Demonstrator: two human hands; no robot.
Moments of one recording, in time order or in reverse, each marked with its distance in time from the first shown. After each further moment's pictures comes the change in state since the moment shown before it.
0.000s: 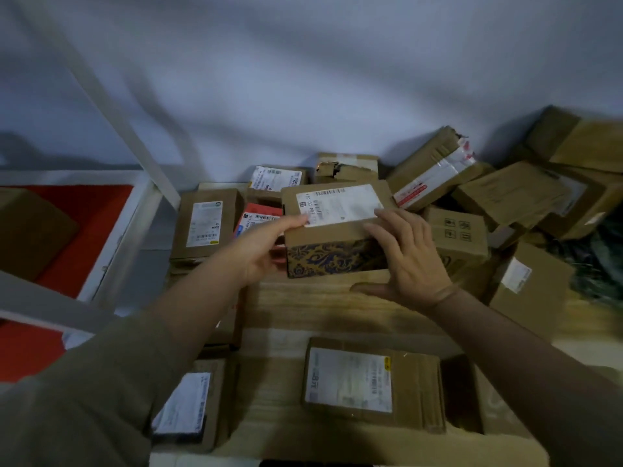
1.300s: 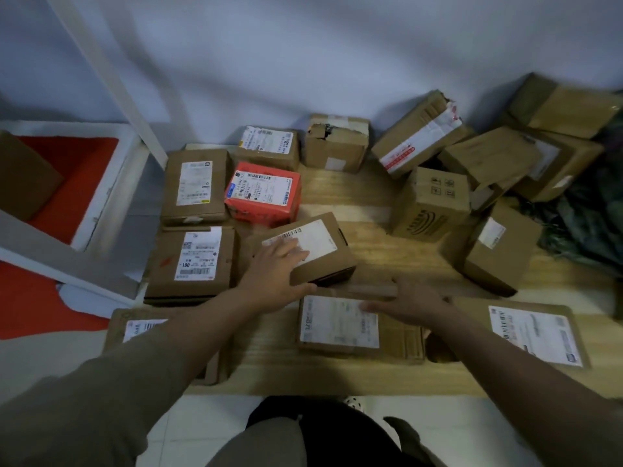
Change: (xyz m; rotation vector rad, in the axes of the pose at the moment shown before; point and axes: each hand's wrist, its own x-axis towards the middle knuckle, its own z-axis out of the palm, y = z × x) left_hand -0.026 -0.124 -0.001 1.350 -0.017 0.456; right_hand -0.086 -0.062 -0.018 0.212 -1.010 1.049
